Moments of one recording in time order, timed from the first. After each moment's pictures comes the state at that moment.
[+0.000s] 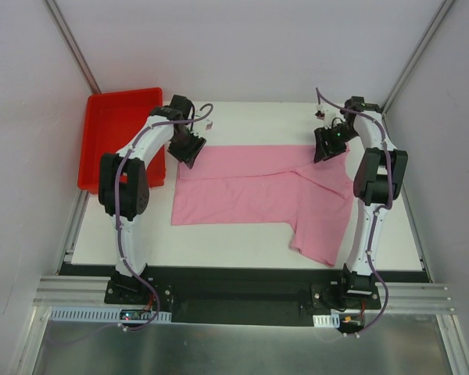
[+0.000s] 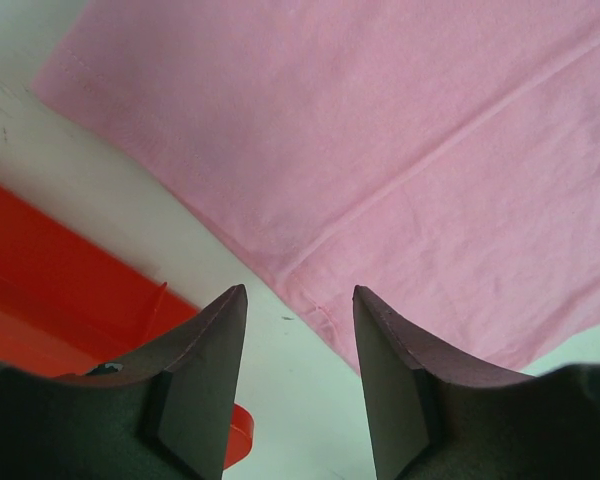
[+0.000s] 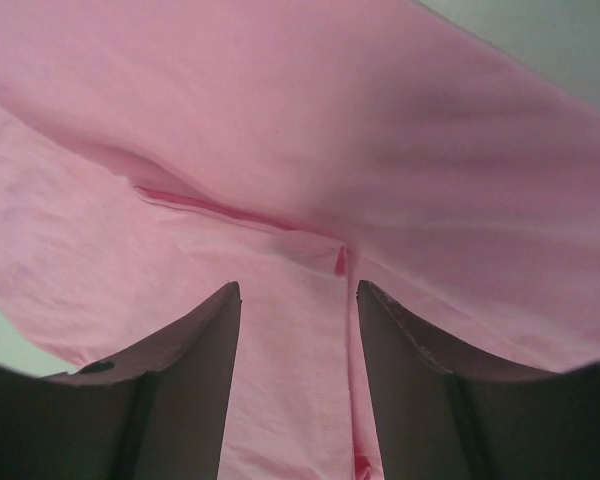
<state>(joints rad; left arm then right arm) -0.25 2.06 1.78 -1.00 0.17 0.35 -0.05 2.34 2.09 -1.16 -0.50 -0.50</state>
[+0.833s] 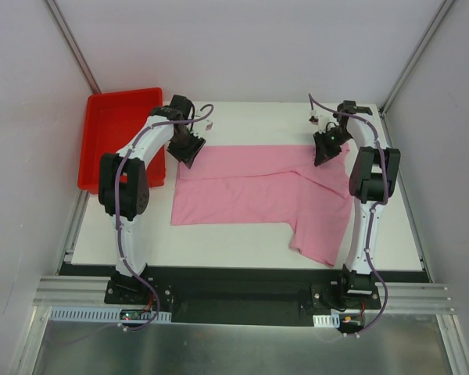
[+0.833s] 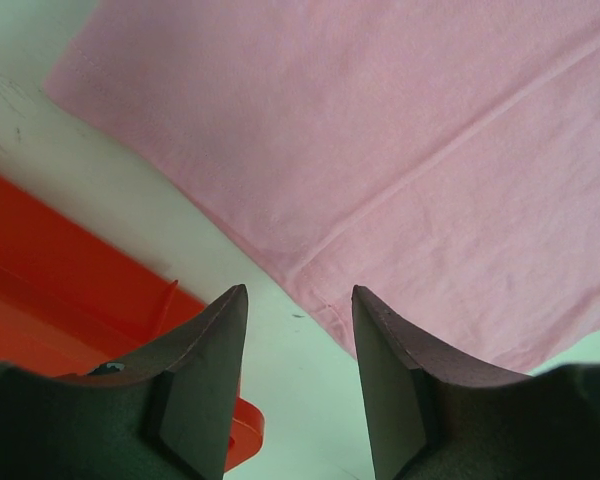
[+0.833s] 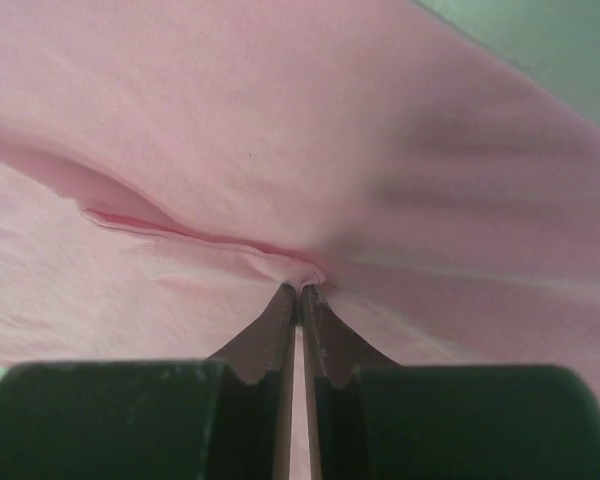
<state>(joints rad) -0.25 2.06 1.78 -1.00 0.15 0.38 -0.03 2.41 2.11 -1.15 -0.46 -0.52</state>
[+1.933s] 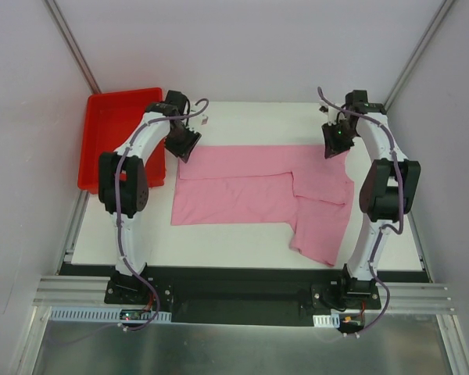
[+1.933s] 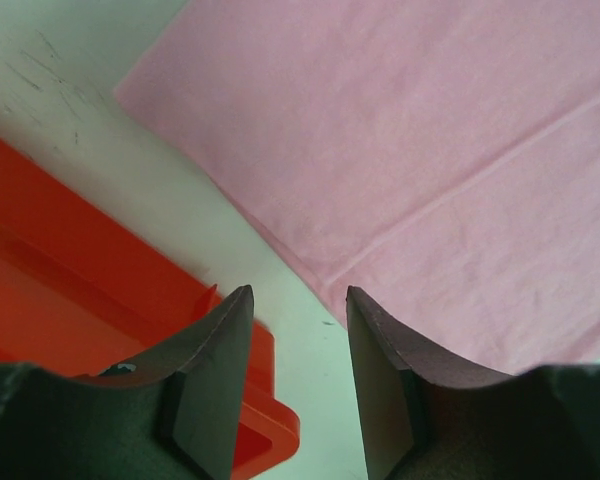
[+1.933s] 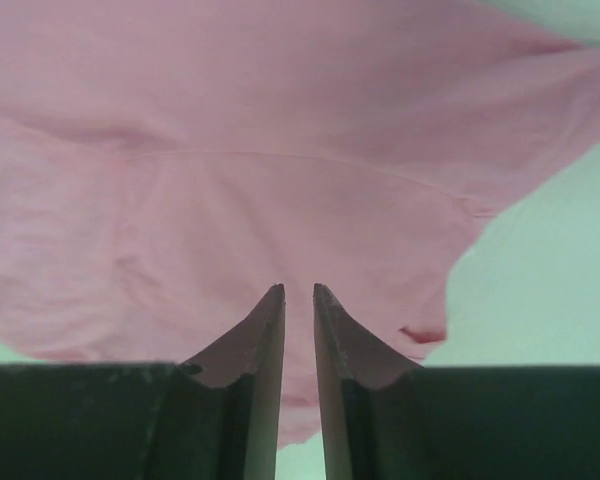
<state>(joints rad) -0.21 2.08 1.85 -1.01 0.15 0.38 0.02 2.02 1.85 -1.04 -0.26 -0.35</state>
